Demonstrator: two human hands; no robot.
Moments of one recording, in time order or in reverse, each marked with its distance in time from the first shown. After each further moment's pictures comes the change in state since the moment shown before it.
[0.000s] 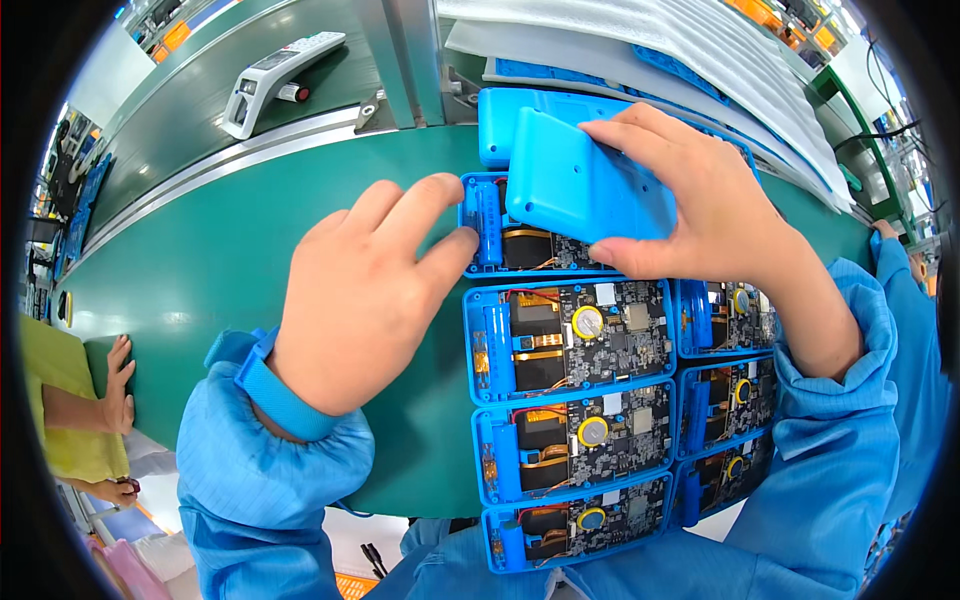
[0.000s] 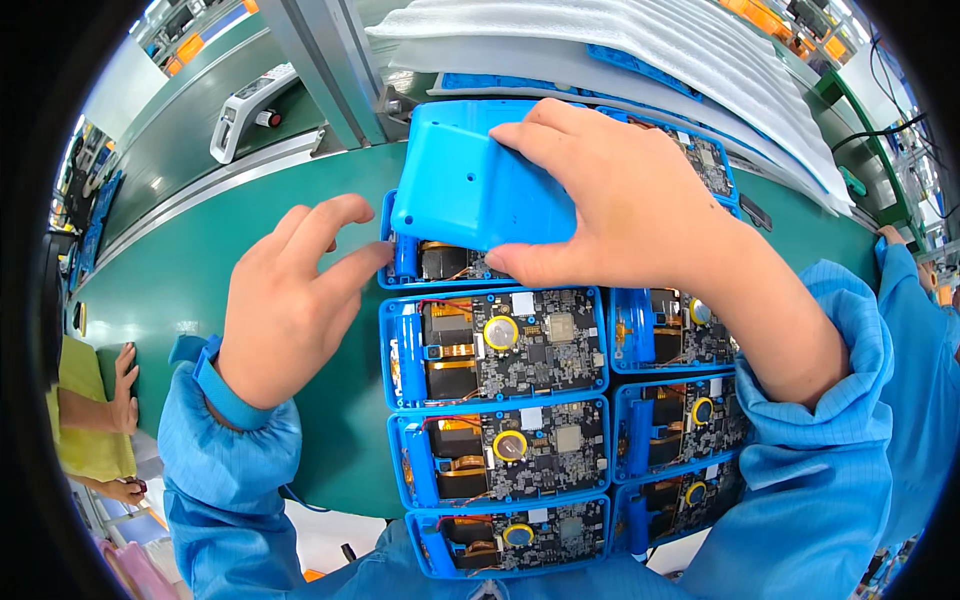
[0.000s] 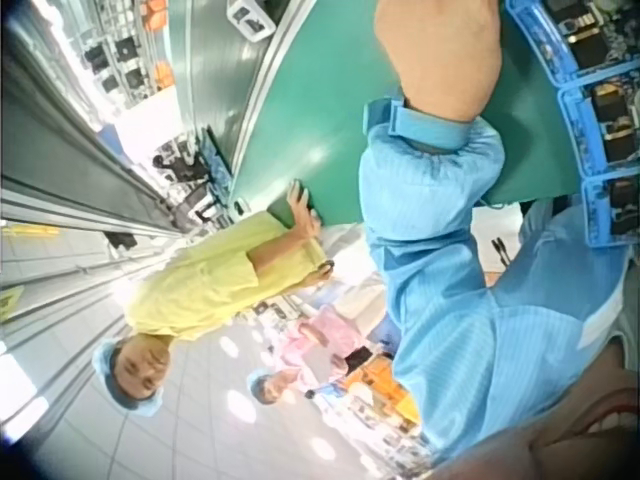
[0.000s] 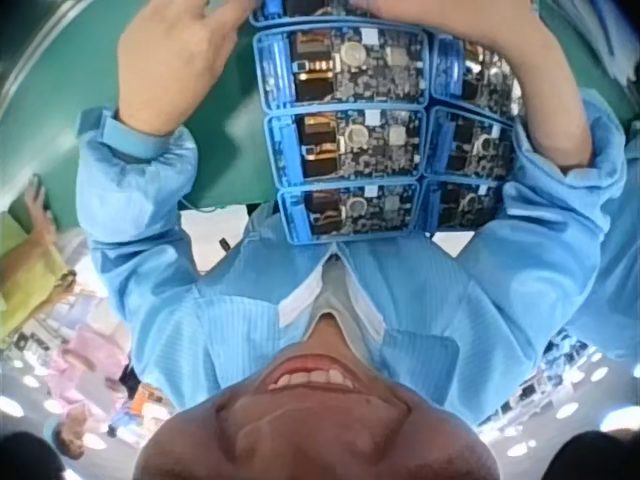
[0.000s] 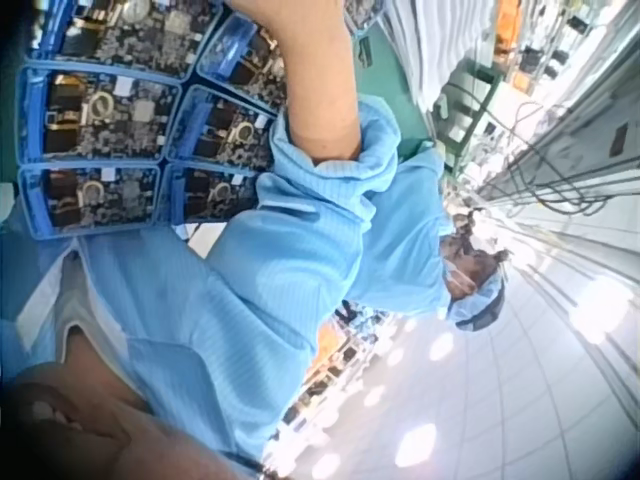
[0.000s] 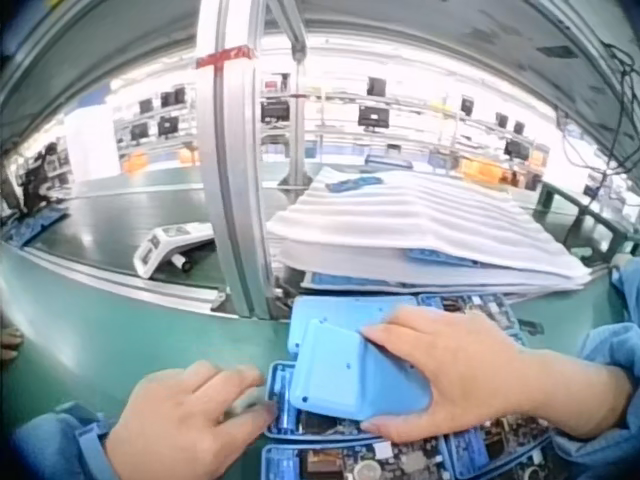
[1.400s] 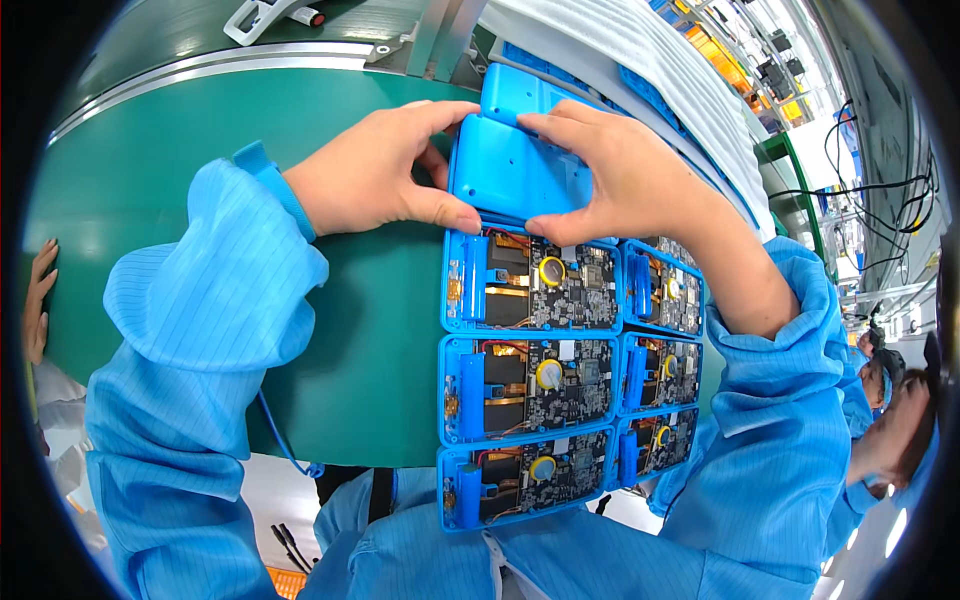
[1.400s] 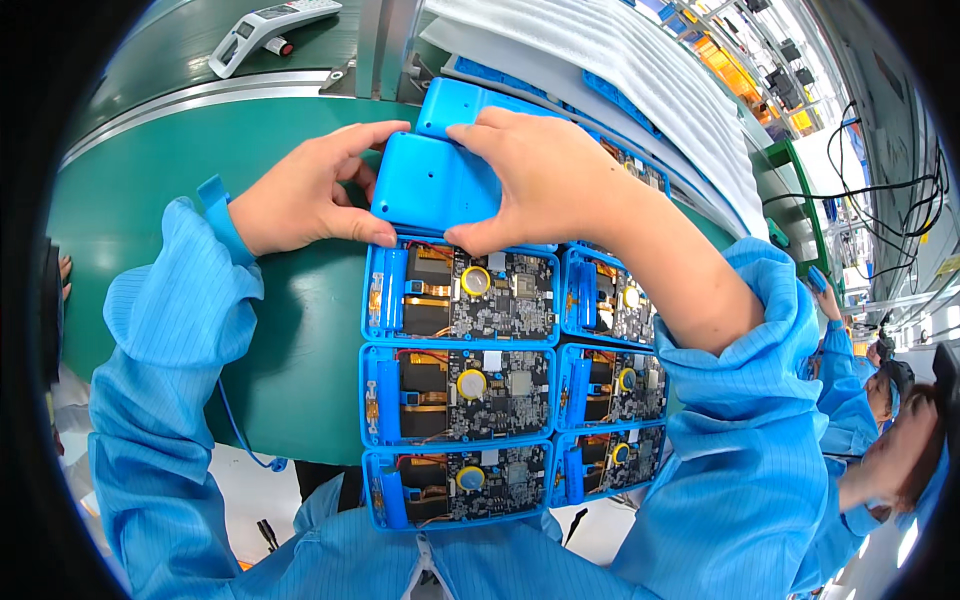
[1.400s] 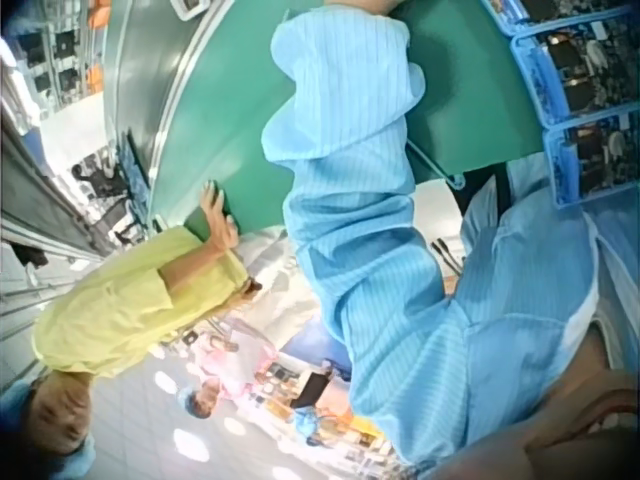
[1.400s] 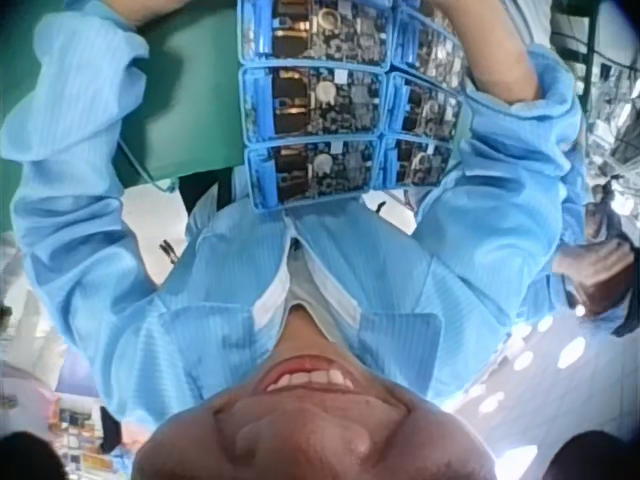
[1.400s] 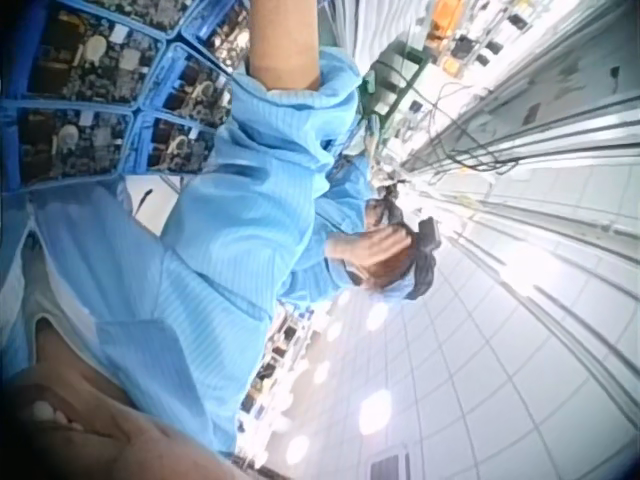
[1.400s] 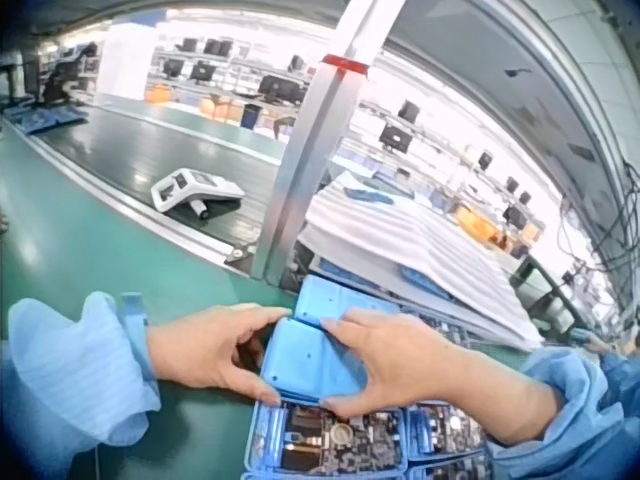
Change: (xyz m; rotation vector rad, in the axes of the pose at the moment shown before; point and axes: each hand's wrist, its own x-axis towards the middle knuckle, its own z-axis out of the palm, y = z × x) left_hand 0.003 -0.032 0.032 -1.116 -0.247 -0.314; right_hand 0.036 -0.020 0.004 -0.063 -0.293 -0.139
